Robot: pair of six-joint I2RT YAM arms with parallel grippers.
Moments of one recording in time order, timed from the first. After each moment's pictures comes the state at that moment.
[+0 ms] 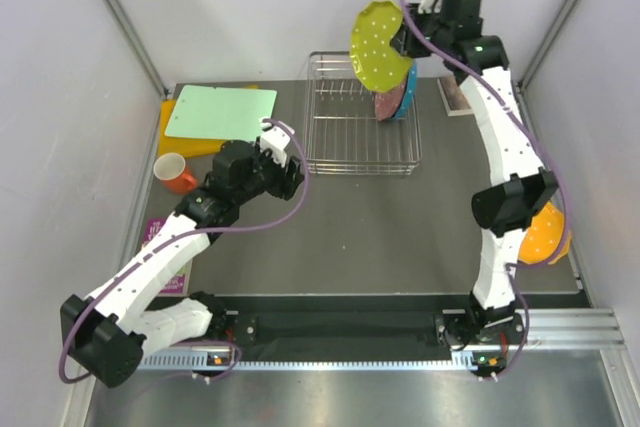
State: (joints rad) left arm -0.54 1.06 0.92 -0.24 0.14 0.06; right arm 0.25 2.01 2.40 -0.73 -0.26 0.17
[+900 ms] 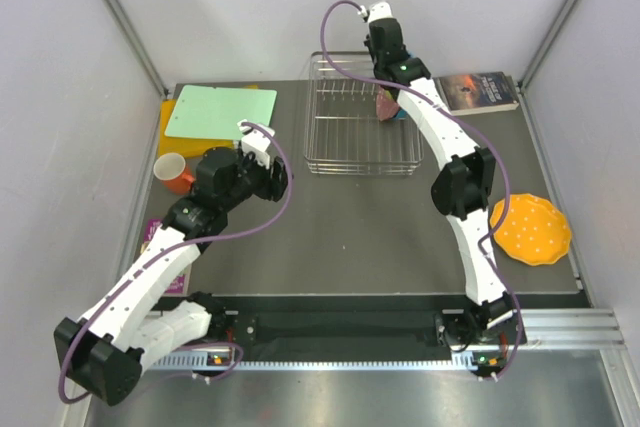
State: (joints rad) left arm -0.46 0.96 0.86 -0.23 0.14 0.01; right arm 0.43 2.37 2.51 -0.54 0.50 -0.21
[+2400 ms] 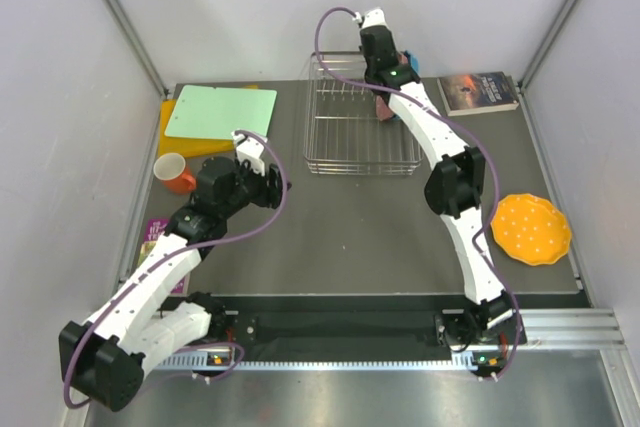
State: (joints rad) left arm -0.42 0.93 0.74 -0.17 0.18 -0.08; right arm 0.46 2.44 2.54 -0.49 0.58 -0.19
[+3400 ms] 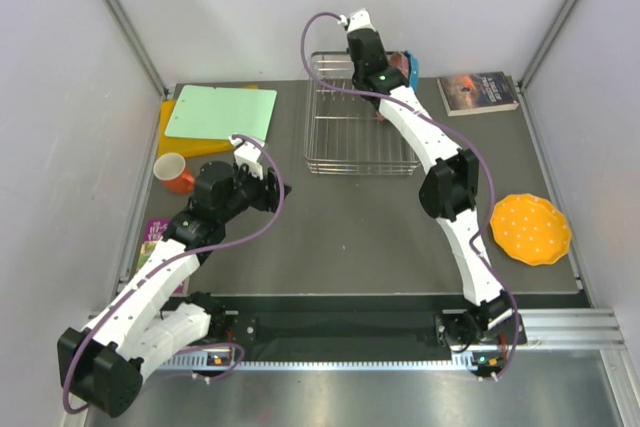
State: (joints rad) left arm -0.41 0.89 0.71 -0.16 0.19 -0.11; right arm 0.51 2.44 2.54 -0.45 0.63 -0.25
